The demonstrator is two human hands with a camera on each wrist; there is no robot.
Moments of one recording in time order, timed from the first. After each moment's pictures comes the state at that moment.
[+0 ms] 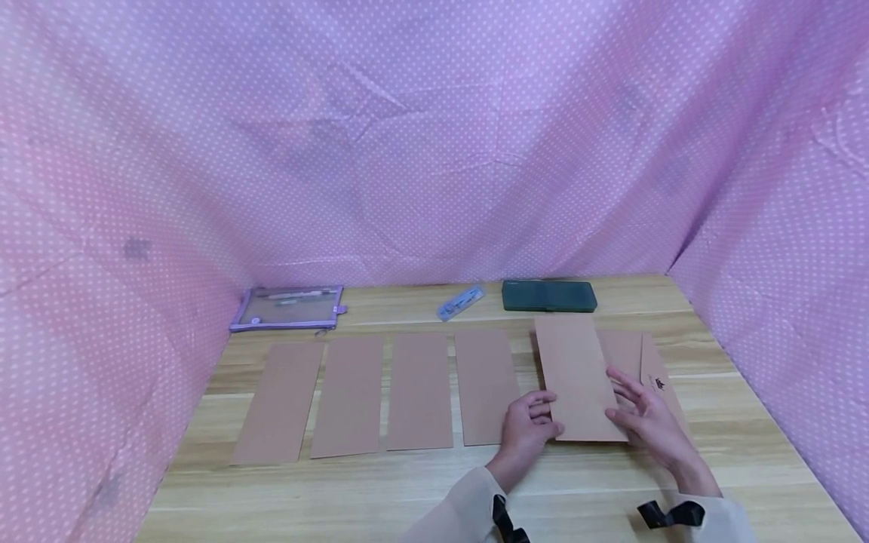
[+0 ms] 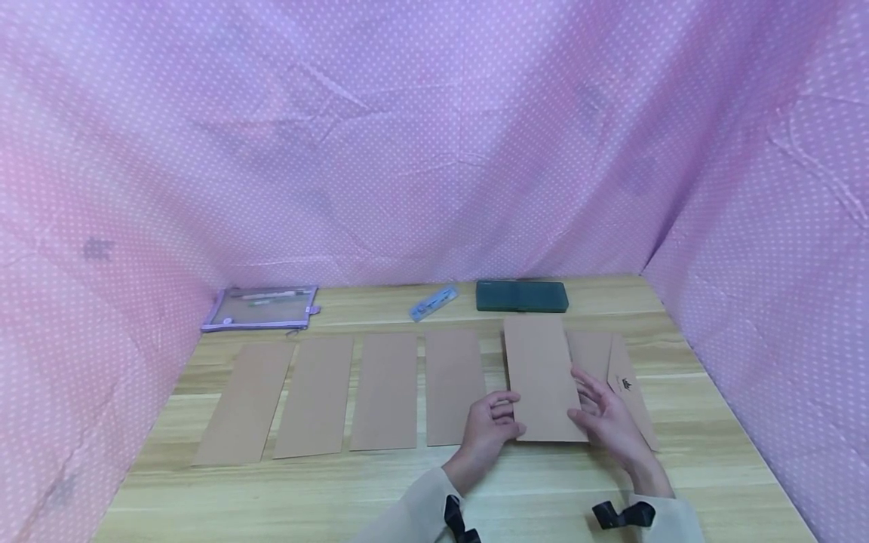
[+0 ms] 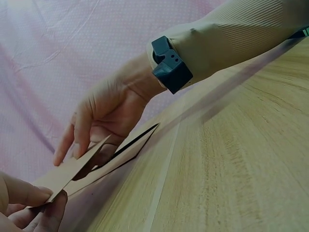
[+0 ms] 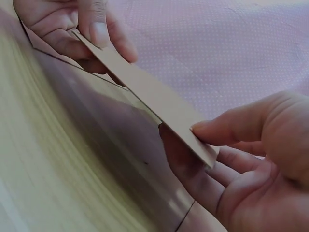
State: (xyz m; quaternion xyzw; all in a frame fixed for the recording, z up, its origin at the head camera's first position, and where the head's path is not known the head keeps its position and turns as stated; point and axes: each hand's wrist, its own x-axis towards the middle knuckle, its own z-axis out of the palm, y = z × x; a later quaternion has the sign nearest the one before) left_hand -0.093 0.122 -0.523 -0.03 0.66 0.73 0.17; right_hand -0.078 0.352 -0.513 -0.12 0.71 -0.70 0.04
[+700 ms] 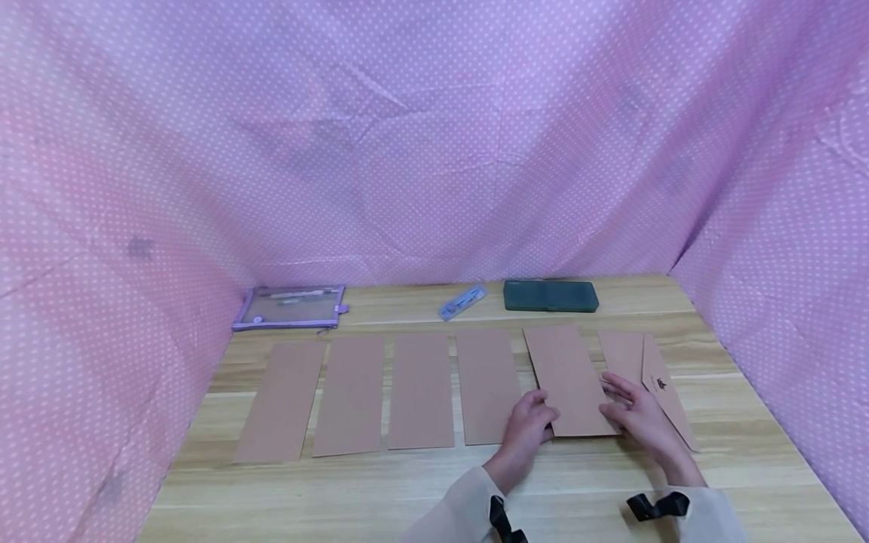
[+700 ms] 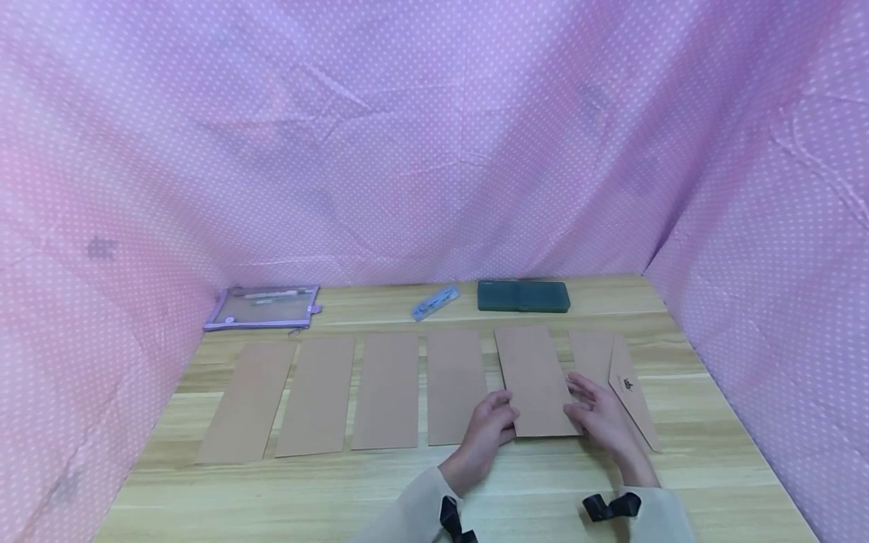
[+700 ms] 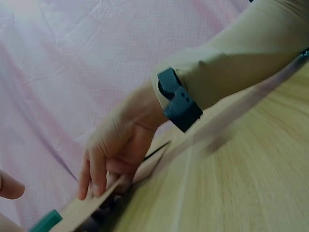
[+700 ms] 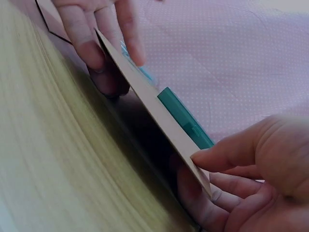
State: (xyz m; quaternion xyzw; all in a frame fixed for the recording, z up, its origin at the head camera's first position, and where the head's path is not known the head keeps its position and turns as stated) left_hand -0.088 0.123 -0.513 -0.06 0.59 0.78 0.21; right_hand -0.091 0.341 -0.511 0.02 0.82 -0.56 0.08
